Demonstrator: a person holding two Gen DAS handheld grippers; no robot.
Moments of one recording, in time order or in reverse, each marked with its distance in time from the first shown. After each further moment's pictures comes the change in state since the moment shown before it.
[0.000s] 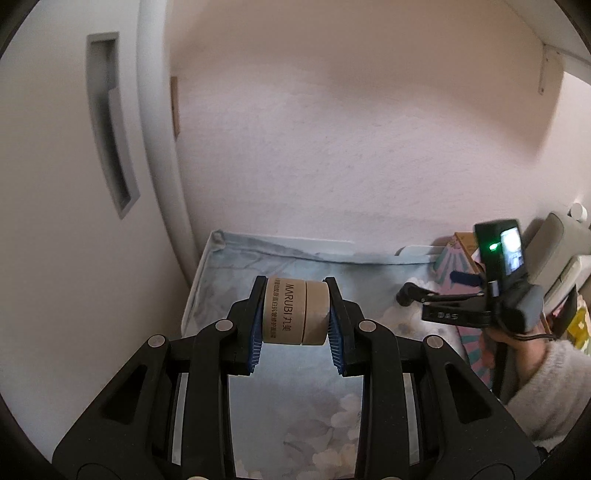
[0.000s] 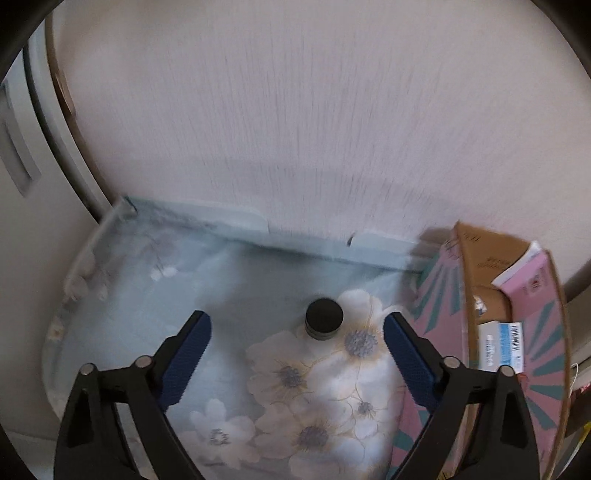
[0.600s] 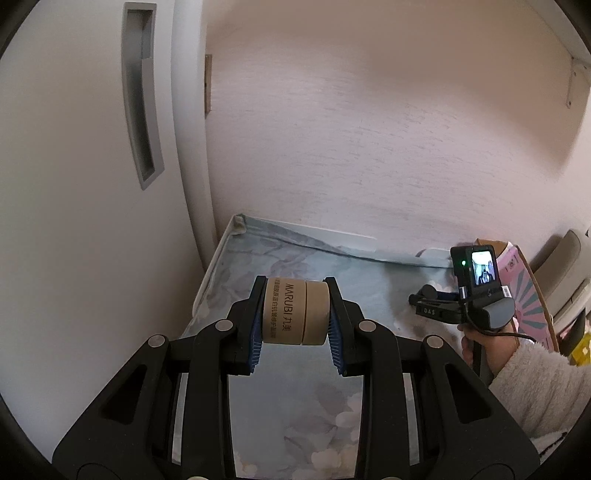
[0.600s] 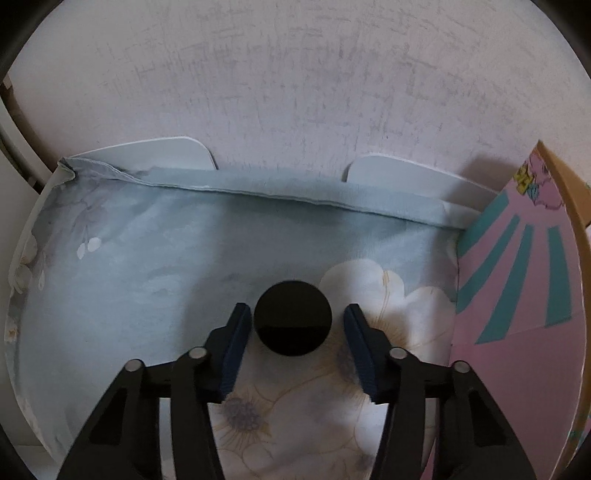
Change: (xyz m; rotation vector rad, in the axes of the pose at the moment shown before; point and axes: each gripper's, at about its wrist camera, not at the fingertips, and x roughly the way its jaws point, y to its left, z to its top) left arm 0.002 0.009 -0.012 -0.084 0.014 0.072; right arm 0.094 -0.030 -0.006 0.033 0.157 0.005
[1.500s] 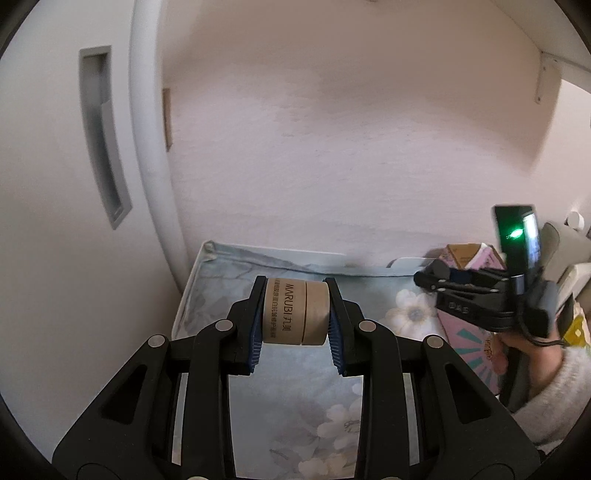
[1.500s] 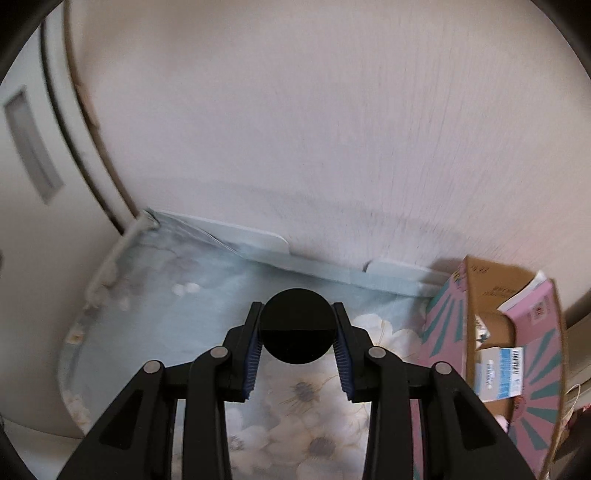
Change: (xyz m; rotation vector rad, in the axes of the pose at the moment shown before) left arm -0.010 -0.021 0.024 0.085 -0.048 -0.103; right arm -0.145 0.042 0.003 -0.072 -0.238 0.055
